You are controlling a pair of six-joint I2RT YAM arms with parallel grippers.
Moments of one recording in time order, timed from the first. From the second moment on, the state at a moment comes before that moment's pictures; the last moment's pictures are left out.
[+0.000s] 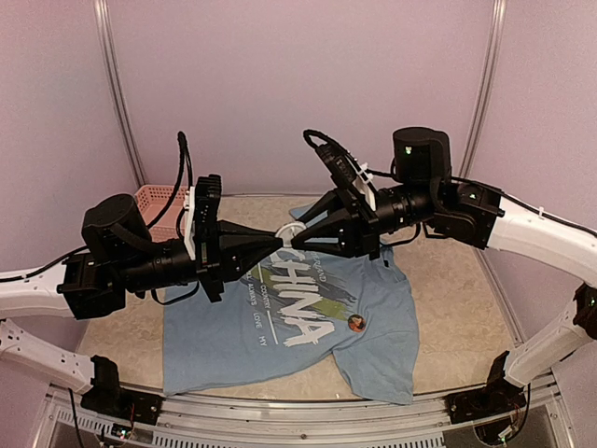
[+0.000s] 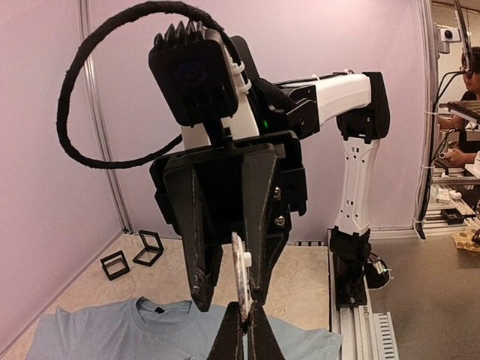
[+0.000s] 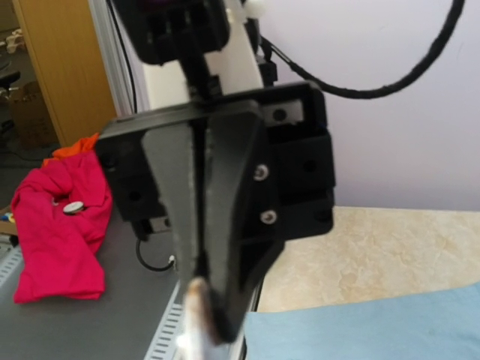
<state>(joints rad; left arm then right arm) -1.19 1.04 0.88 0.26 0.15 0.10 0.96 1.40 1.36 -0.15 -0.83 -0.08</state>
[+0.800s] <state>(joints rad) -1.18 1.03 0.88 0.25 0.16 0.14 0.97 1.48 1.47 -0.24 -0.84 -0.06</state>
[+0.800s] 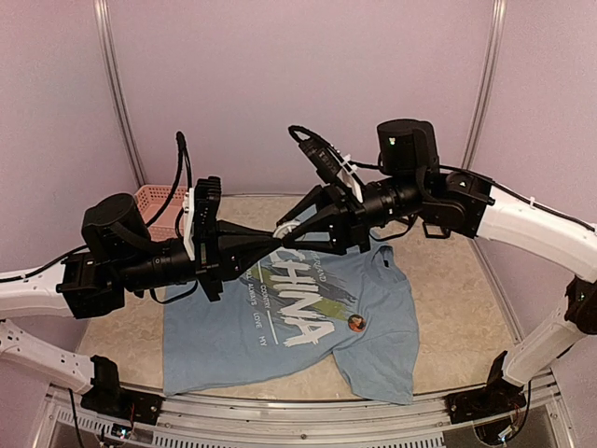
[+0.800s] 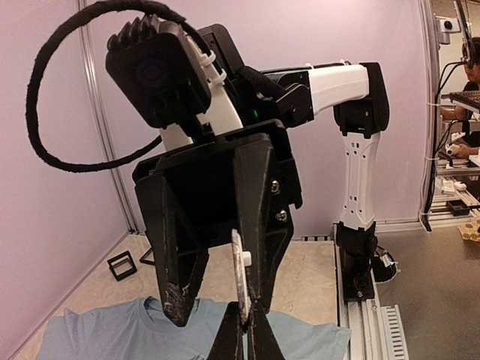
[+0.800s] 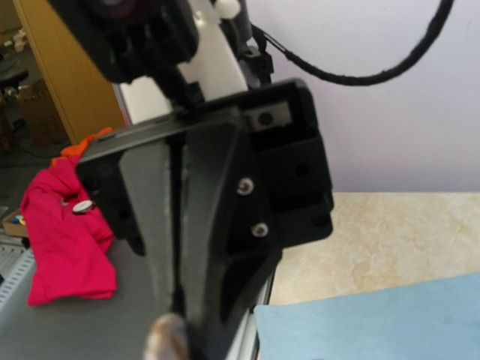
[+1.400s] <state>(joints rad) -1.19 0.98 0.82 0.25 0.09 0.14 0.97 1.26 1.27 -0.18 -0.75 -0.21</state>
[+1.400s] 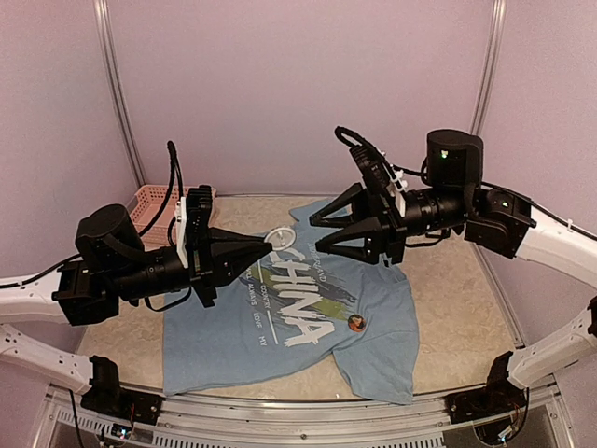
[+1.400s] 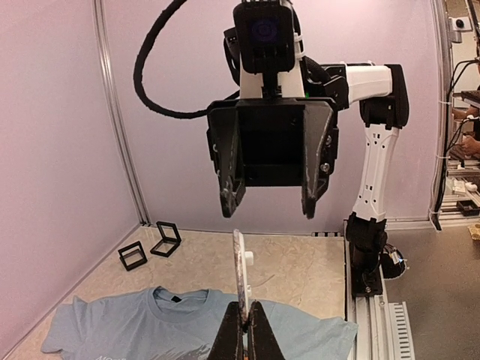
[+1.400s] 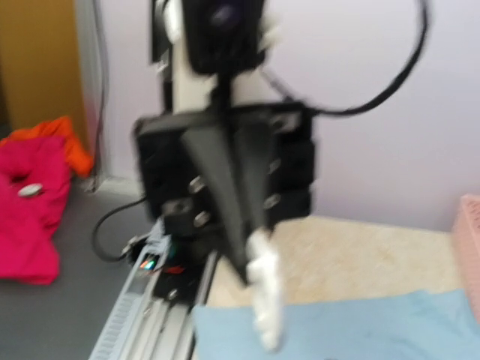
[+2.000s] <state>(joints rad) -1.19 0.98 0.82 0.25 0.09 0.14 0.99 1.37 1.32 -0.10 -0.72 -0.14</state>
